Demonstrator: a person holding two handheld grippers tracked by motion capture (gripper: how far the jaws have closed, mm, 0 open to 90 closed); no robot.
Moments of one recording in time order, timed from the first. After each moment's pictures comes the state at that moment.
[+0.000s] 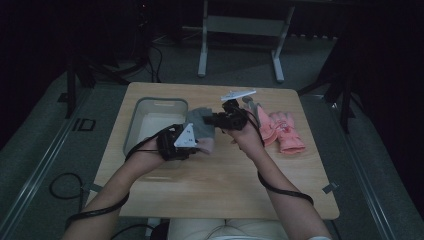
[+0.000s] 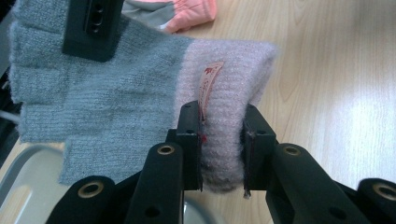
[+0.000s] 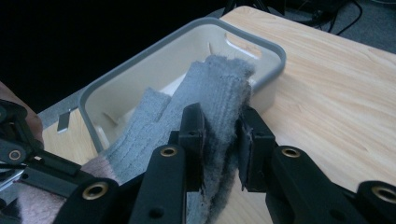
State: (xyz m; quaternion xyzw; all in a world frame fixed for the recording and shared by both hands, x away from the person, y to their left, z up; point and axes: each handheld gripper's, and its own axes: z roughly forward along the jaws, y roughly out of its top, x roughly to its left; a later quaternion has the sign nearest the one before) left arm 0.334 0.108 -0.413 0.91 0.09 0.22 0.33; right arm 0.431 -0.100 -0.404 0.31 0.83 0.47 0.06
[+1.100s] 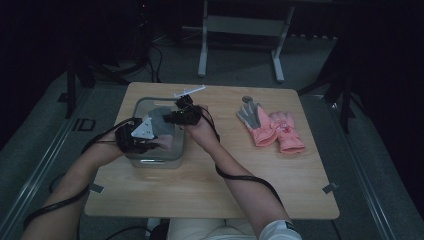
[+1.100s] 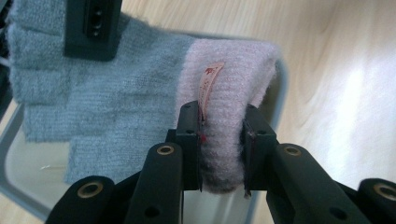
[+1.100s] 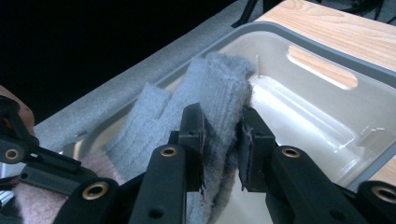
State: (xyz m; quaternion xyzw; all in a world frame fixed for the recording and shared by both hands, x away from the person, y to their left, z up) left arm 0.358 0.209 -0.430 0.94 0.12 0.20 0.26; right arm 0.463 0.023 -0.438 0.31 0.84 0.45 0.02
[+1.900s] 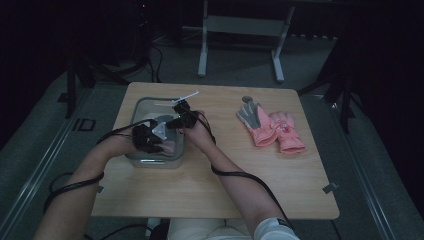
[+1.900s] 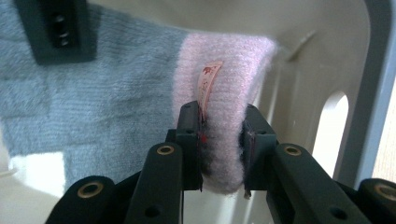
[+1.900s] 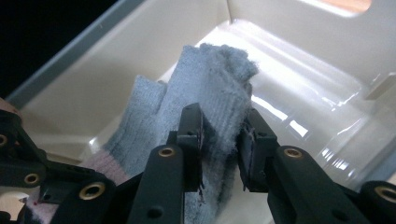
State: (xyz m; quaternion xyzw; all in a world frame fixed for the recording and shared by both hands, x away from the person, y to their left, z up) left arm 0.408 0.188 -0.482 0.97 0.09 0.12 0.16; right arm 0.493 0.036 -0.492 0.36 0.85 0.38 0.00
